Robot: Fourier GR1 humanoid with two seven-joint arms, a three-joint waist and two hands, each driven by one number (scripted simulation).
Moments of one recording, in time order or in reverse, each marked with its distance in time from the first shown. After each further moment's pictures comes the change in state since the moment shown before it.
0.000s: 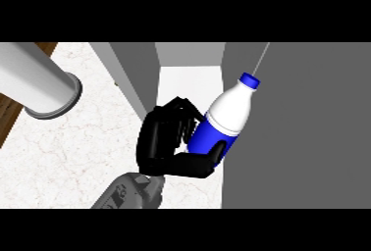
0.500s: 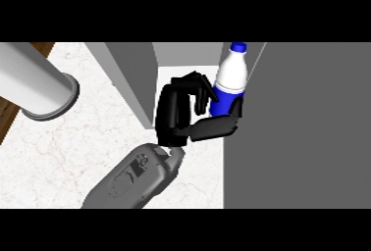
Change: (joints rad) left arm -0.270 0.003 -0.014 0.172 0.033 0.229 0.034; right arm -0.038 0.006 -0.021 0.001 -0.012 0.002 0.032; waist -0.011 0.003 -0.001
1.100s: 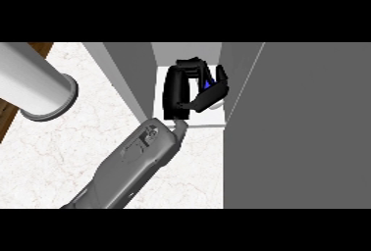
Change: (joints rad) left arm -0.157 -0.003 0.057 0.297 0.029 -0.015 -0.056; right arm 0.000 -0.016 -0.088 0.031 -0.026 0.044 -0.028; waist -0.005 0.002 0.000
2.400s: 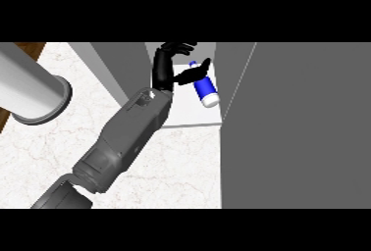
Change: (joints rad) left arm -0.297 0.003 0.156 0.706 0.033 -0.115 -0.249; right arm -0.033 -0.003 -0.015 0.029 -0.061 0.053 0.001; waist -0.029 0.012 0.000
